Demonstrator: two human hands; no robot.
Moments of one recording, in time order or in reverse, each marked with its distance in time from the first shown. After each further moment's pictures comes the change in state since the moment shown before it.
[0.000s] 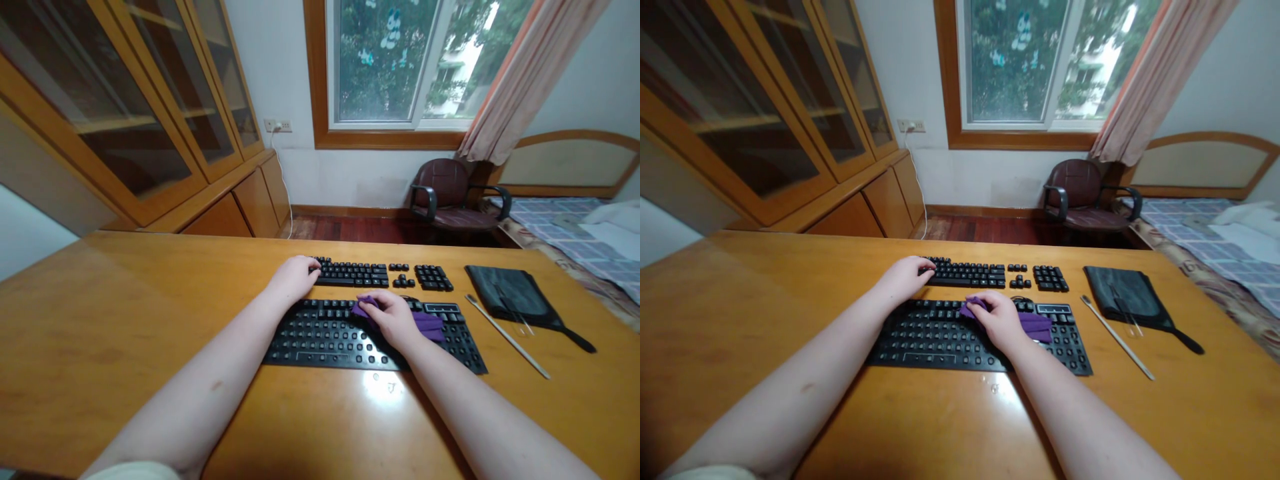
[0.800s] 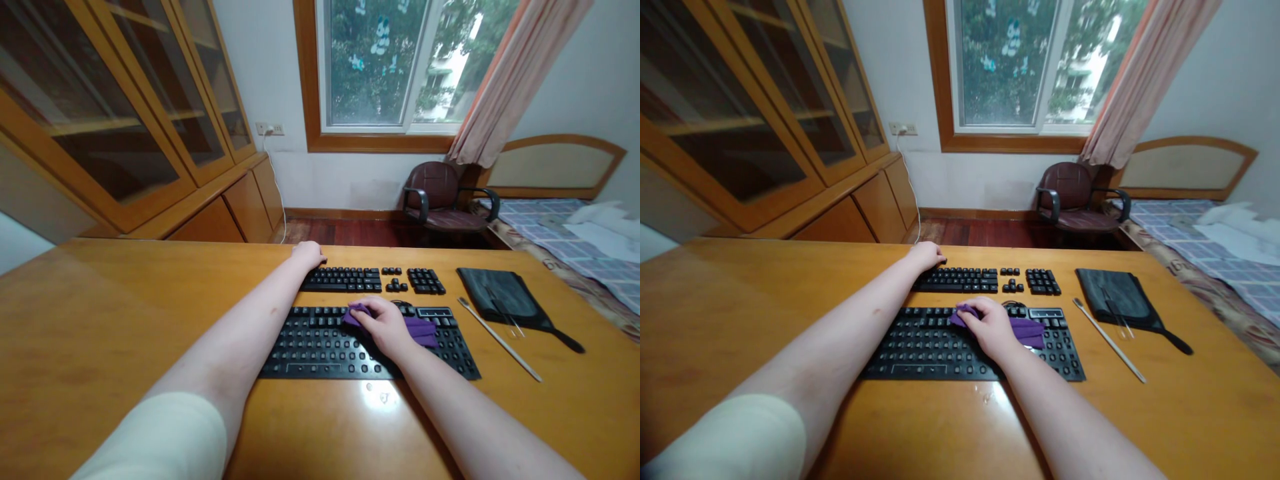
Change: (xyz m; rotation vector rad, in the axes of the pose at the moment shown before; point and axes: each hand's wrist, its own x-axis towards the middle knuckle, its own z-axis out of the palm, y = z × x) left_hand 0.112 0.001 0.035 0.067 -0.172 -0.161; right_hand -0.001 -0.006 0.000 -0.017 -0.007 -0.030
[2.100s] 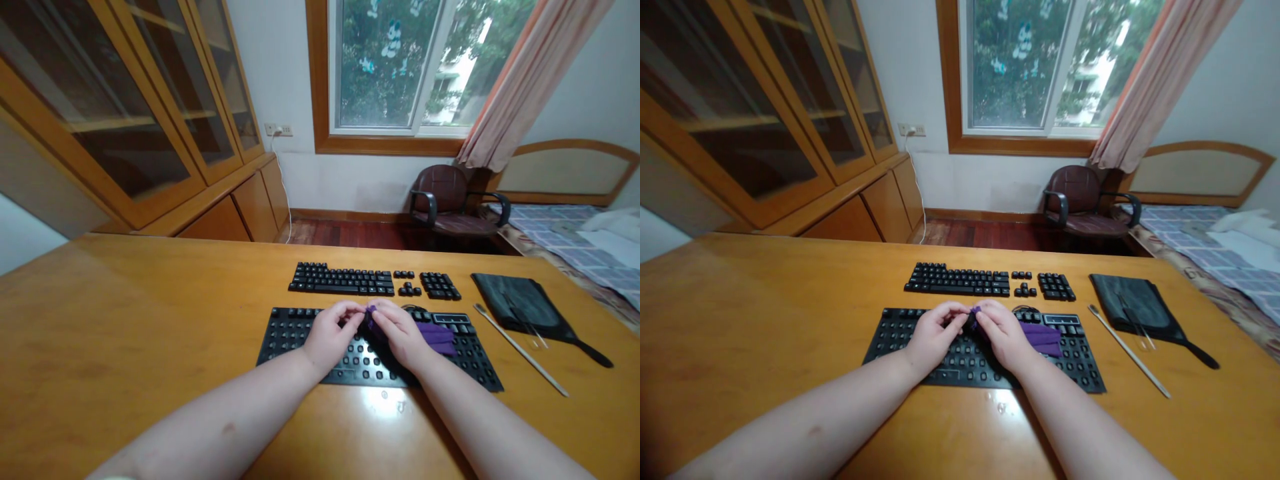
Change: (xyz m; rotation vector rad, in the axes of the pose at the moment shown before) left_hand -0.180 0.038 0.049 -1.079 0.172 0.290; right_hand -0.002 -0.004 -0.006 0.021 -0.141 -0.134
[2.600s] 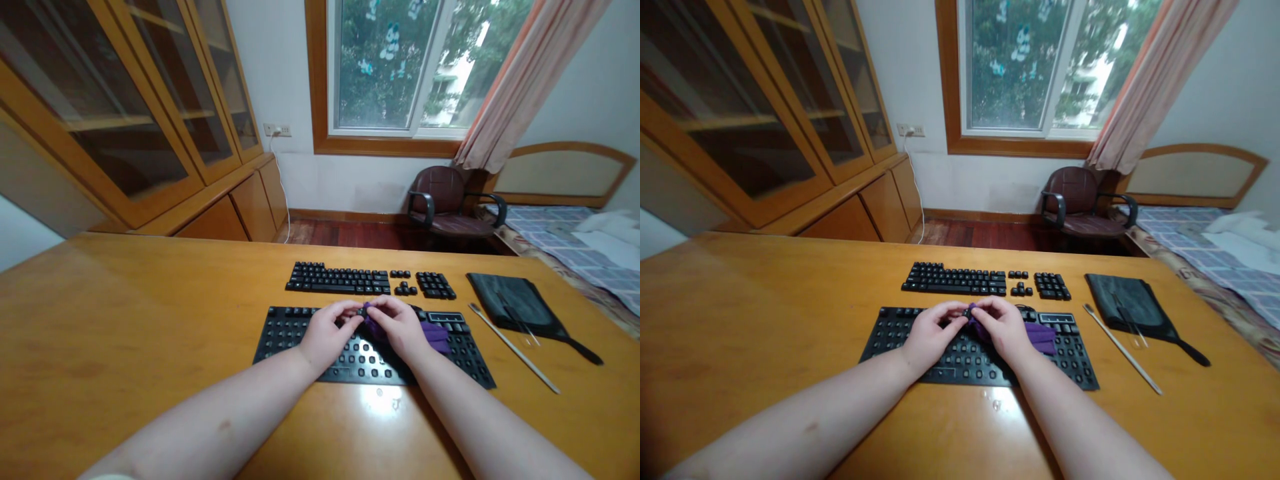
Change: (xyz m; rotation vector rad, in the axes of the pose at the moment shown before) left_hand 0.000 -0.001 0.002 0.045 0.041 0.046; right_hand 0.002 0.012 0.002 0.277 0.210 0.241
